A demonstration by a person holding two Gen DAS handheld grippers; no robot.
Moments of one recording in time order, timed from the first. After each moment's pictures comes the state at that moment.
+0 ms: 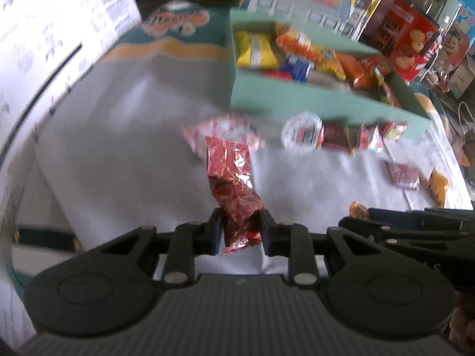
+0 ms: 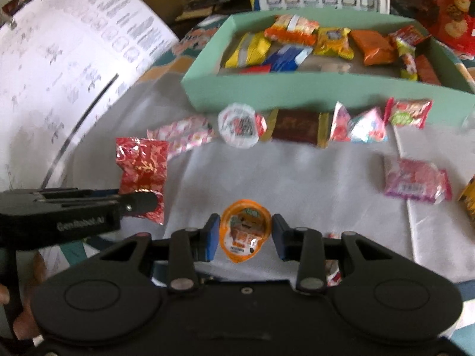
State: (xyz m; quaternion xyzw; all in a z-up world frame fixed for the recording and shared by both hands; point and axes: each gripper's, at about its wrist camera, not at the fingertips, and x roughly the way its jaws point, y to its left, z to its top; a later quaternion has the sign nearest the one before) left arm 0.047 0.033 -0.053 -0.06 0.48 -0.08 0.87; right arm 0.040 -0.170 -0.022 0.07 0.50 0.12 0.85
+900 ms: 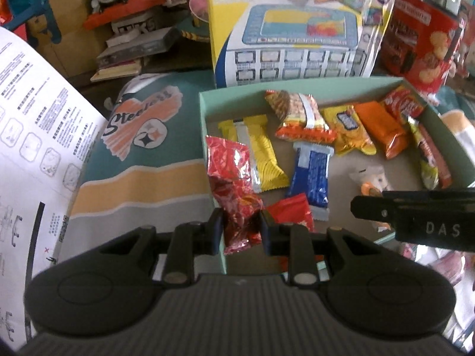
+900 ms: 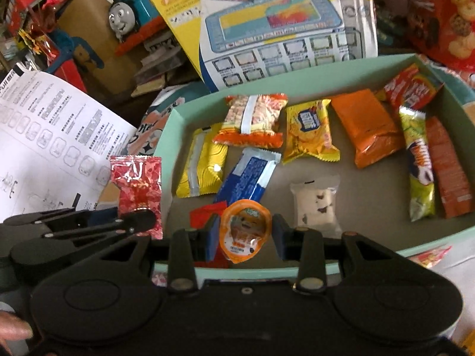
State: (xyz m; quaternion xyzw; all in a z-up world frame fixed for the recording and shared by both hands) left arm 0.224 -0.018 -0.028 0.07 0.46 -0.08 0.88; right arm 0.210 -0.219 -0.023 0.17 0.47 0.08 0.86
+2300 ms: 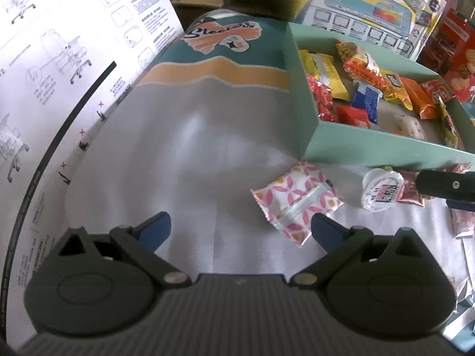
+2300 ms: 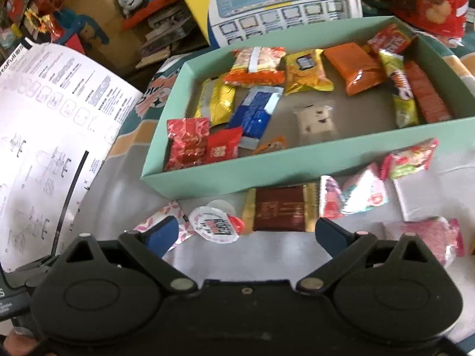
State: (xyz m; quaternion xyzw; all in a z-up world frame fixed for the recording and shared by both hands) left arm 0.111 0.067 -0.068 -0.04 0.49 0.01 0.87; right arm 0.128 -0.193 -0.020 0.16 0.50 0.07 0.85
